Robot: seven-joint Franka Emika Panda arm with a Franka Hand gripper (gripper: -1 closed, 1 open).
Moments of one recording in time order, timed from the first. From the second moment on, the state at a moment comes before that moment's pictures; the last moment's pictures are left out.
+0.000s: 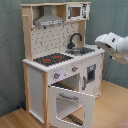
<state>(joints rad) -0.15 0.29 1.97 -1.84 -1.23 0.98 0.47</state>
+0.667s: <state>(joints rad) -0.15 0.14 1.90 -1.89 -1.26 1.10 0.35</state>
